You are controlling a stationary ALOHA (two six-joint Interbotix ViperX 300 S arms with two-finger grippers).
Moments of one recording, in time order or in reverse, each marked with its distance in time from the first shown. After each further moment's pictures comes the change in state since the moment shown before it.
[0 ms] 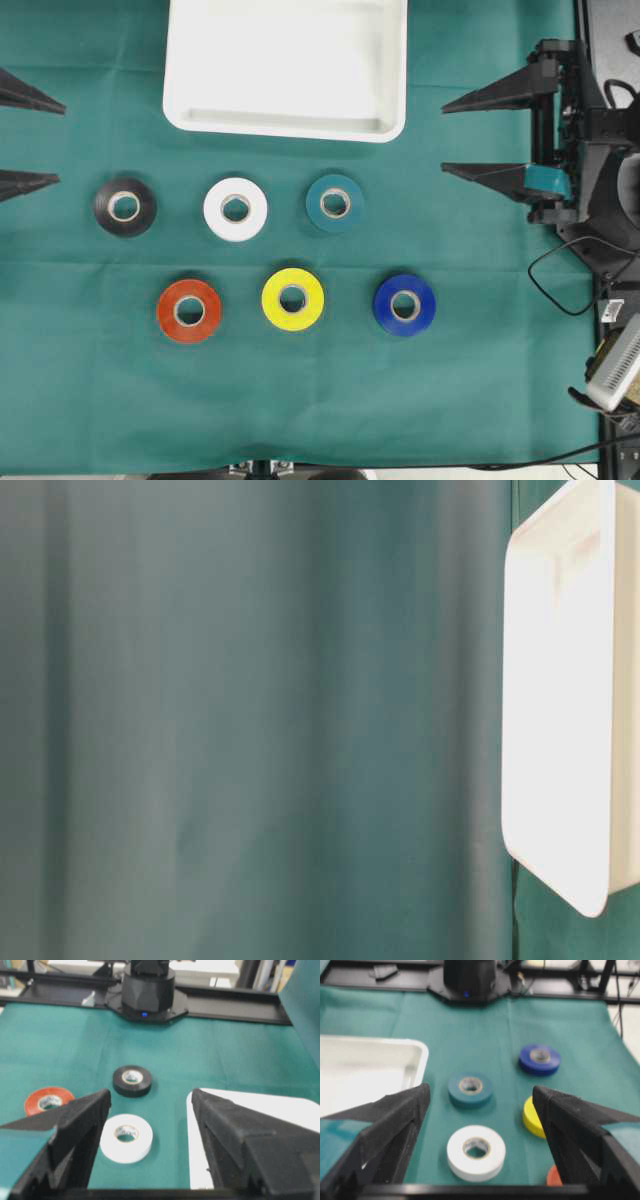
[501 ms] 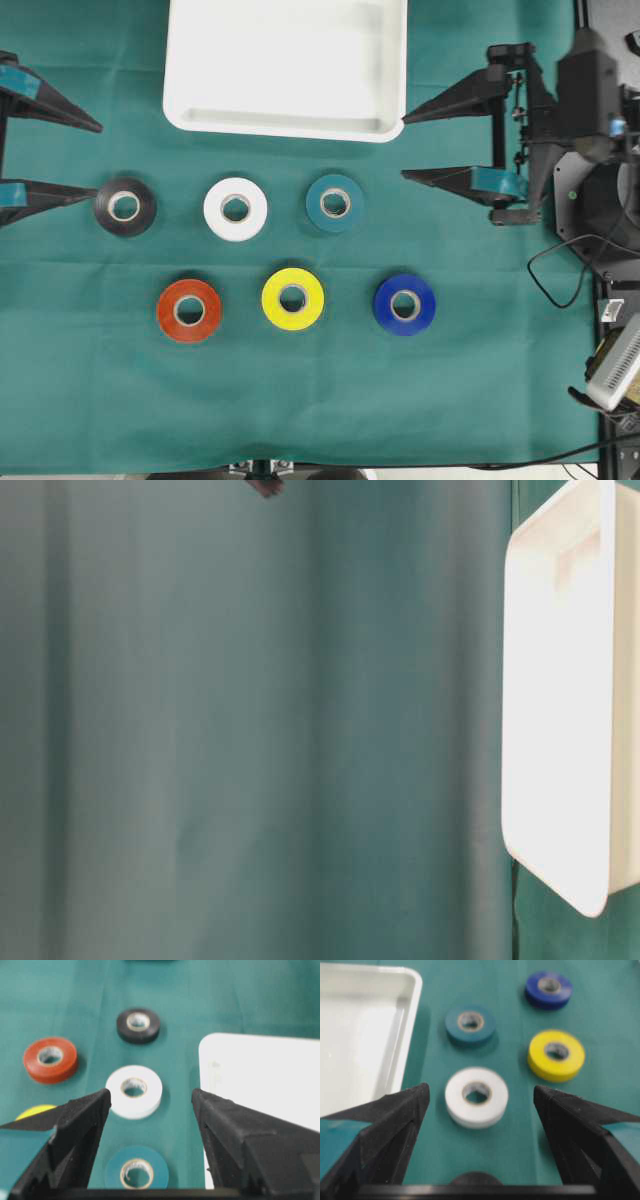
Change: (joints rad) left arm 0.002 0.179 -0.110 0.000 0.198 -0.002; right arm 0.000 0.176 -0.129 0.000 0.193 0.051
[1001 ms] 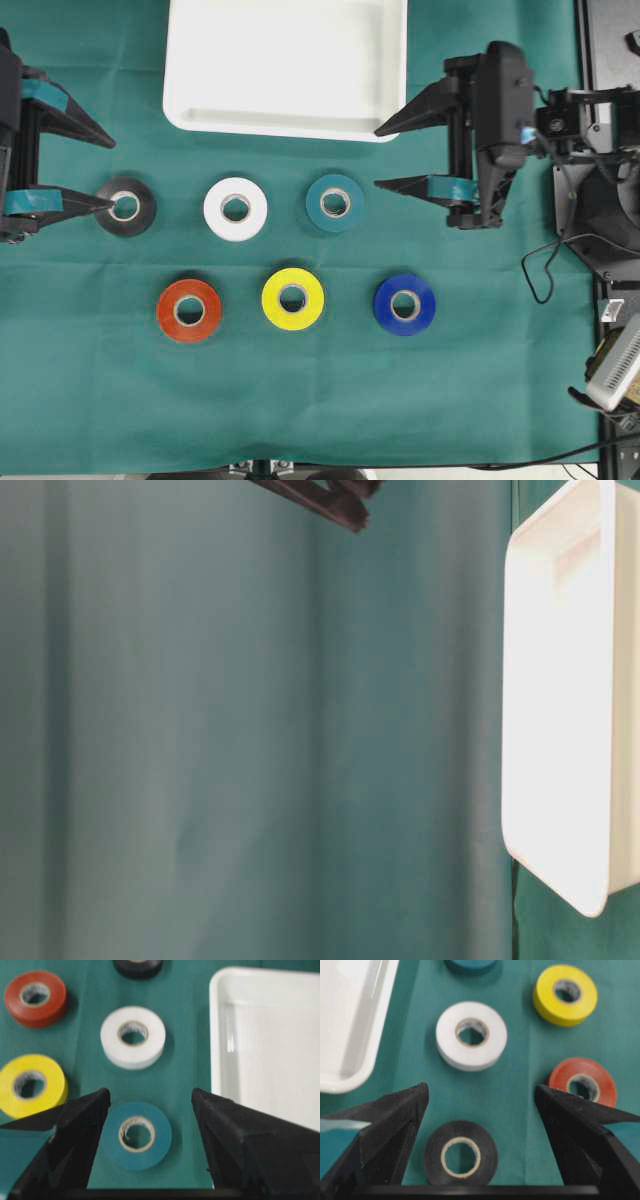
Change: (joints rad) left arm 0.000 0.133 -0.077 -0.002 0.176 -0.107; right arm 0.000 0.175 -0.100 0.000 0.152 0.002
